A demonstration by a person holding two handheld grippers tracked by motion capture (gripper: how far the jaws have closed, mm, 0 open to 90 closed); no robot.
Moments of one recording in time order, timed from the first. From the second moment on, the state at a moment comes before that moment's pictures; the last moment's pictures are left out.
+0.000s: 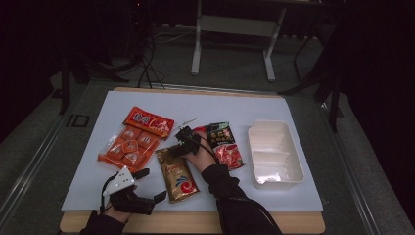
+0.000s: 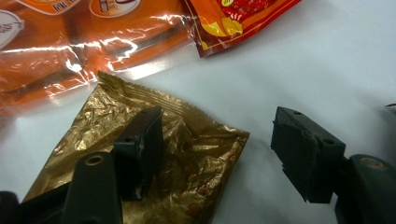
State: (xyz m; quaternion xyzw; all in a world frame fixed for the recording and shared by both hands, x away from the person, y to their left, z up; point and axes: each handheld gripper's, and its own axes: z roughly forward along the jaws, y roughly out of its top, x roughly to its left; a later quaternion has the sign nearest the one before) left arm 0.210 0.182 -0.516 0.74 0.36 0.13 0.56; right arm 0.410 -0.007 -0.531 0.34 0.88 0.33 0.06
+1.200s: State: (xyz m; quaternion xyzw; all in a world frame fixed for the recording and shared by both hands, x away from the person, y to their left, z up) left arm 0.212 0.181 -0.518 0.74 0.36 0.13 0.55; right arm 0.393 -0.012 -0.499 0.28 0.89 0.34 0.07
